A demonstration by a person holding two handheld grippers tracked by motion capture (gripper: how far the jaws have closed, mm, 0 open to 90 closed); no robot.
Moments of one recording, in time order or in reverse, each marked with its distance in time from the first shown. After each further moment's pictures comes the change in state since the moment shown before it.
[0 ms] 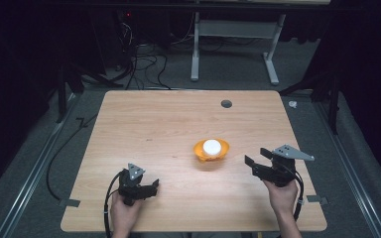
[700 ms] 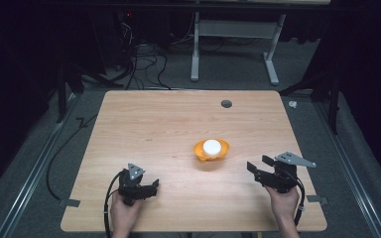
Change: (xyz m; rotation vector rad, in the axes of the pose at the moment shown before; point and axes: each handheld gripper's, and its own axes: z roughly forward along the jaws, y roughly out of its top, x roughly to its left) left arm 0.000 0.000 0.000 0.000 0.000 0.000; right arm -0.008 -0.024 0.000 0.030 -0.002 0.056
